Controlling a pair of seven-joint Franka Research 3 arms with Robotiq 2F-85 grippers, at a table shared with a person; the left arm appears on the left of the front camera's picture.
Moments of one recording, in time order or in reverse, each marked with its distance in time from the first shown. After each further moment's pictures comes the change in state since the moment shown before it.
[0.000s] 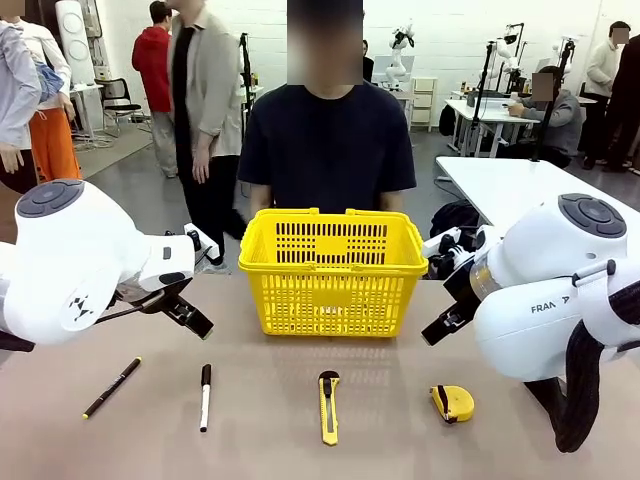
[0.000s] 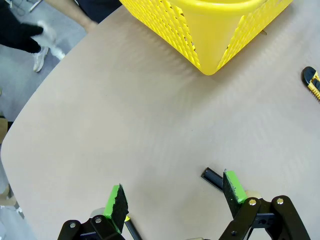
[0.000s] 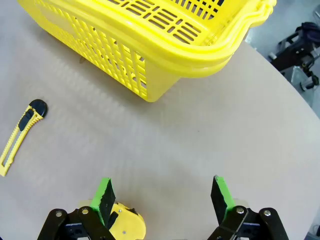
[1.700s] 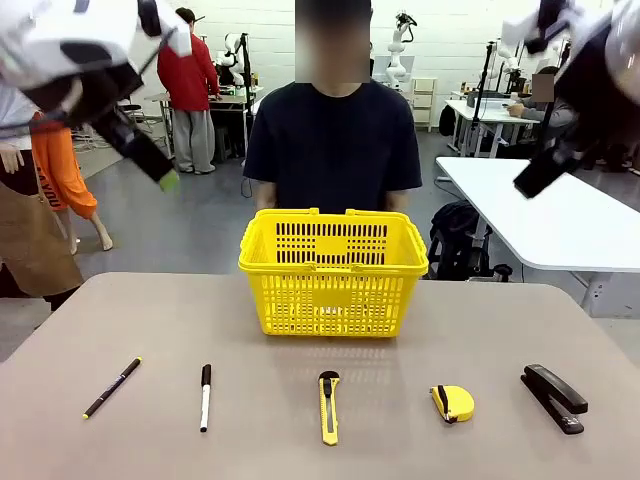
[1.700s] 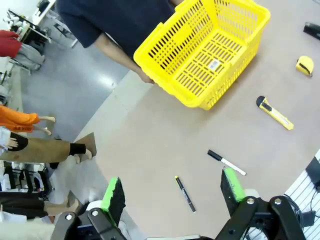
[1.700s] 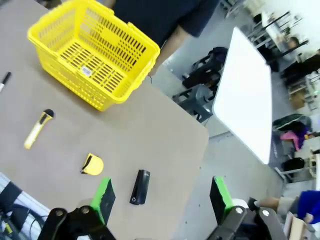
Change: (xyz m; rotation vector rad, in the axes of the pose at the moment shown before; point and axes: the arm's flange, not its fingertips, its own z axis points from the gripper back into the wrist) left arm 0.086 -0.049 0.319 0.176 -0.138 -0.197; right arm 0.058 0.061 0.347 -0.398 -0.076 0.084
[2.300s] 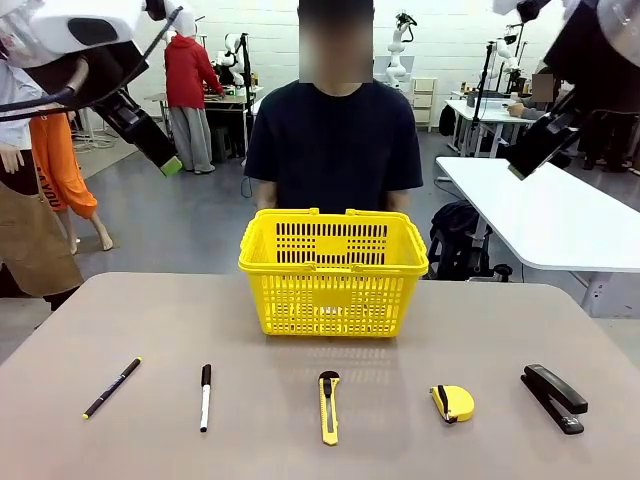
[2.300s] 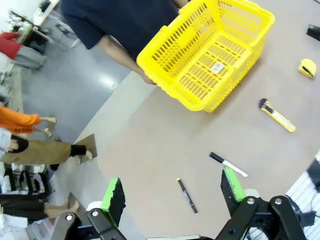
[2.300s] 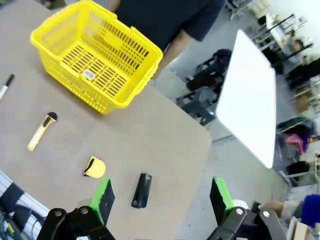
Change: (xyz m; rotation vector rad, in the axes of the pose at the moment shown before) left arm 0.002 0.012 -0.004 -0.032 -0.002 0.002; right arm 0.003 -0.014 -0.003 0.040 -0.011 -0.010
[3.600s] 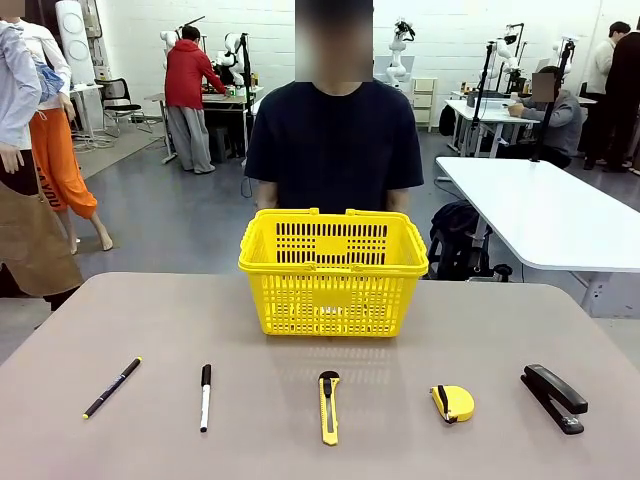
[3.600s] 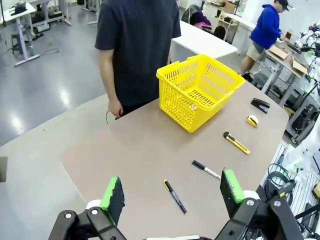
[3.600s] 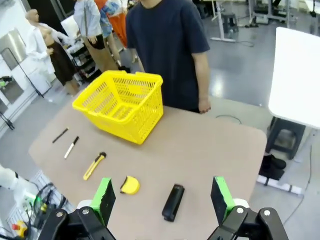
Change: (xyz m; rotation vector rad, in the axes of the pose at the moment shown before) left arm -0.294 0.276 0.007 -0.452 -0.436 0.410; right arm -0.259 -0.255 -0.057 0.527 -0.369 -0.523
